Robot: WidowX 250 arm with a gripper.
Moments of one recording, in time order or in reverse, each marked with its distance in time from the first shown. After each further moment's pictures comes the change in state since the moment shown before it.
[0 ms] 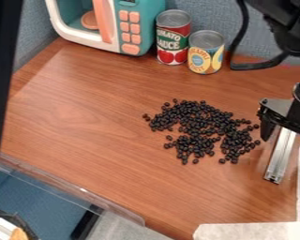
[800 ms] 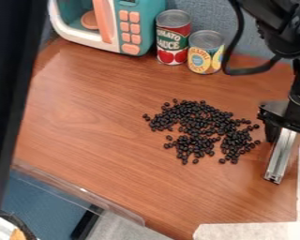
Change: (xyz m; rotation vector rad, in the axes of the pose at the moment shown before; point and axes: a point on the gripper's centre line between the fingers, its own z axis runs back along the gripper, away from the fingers) arm 0.008 -0.005 -0.018 -0.077 0.013 0.063
